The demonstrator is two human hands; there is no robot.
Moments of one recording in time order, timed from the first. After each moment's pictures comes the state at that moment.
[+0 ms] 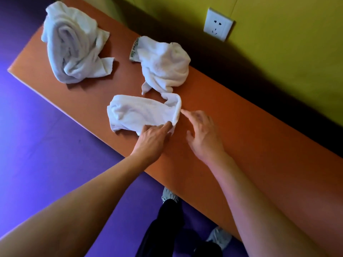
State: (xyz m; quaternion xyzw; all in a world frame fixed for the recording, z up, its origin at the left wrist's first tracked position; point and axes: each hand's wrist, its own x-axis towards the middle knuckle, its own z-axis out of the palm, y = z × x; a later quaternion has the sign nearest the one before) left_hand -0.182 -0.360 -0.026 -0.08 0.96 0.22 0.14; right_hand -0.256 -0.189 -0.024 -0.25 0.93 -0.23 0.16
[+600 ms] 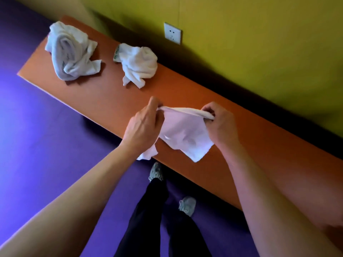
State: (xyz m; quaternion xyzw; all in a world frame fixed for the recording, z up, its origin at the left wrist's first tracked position) left_hand -0.121 -0.225 0.177 -0.09 0.94 0.34 -0.02; right_hand -0.210 -0.011 0.126 -0.12 0.93 -0.33 0.08
